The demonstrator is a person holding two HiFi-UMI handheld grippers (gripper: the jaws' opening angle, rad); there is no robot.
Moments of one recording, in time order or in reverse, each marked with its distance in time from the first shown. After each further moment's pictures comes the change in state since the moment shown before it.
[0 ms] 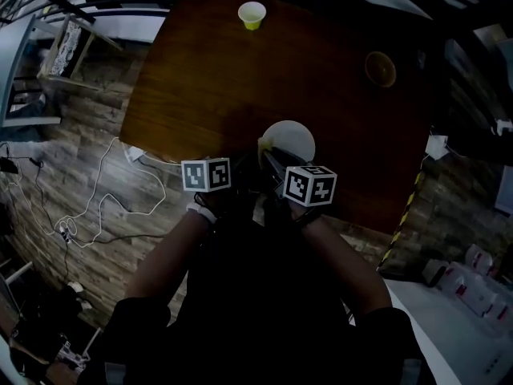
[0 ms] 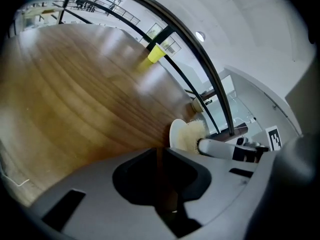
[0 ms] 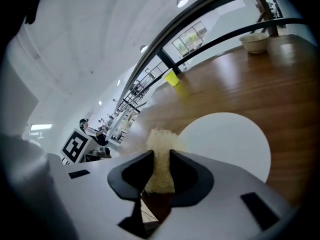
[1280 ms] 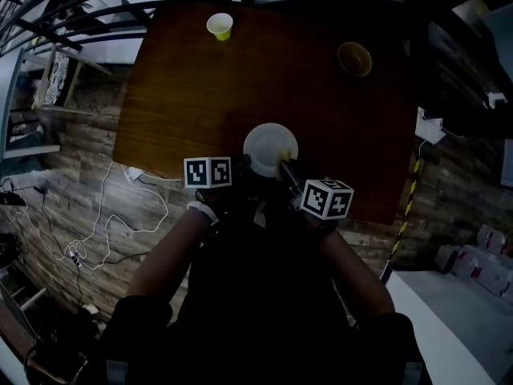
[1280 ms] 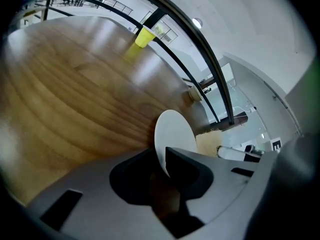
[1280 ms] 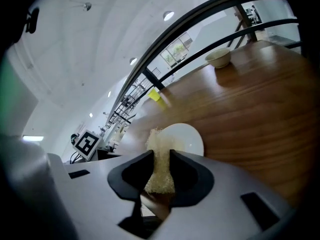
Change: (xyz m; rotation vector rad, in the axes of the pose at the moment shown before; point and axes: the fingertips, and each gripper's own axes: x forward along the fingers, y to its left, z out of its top) left arm 0.036 -0.031 -0.011 0.057 0.121 0.002; right arm -0.085 -0.055 -0.001 0.098 -0.124 -0.083
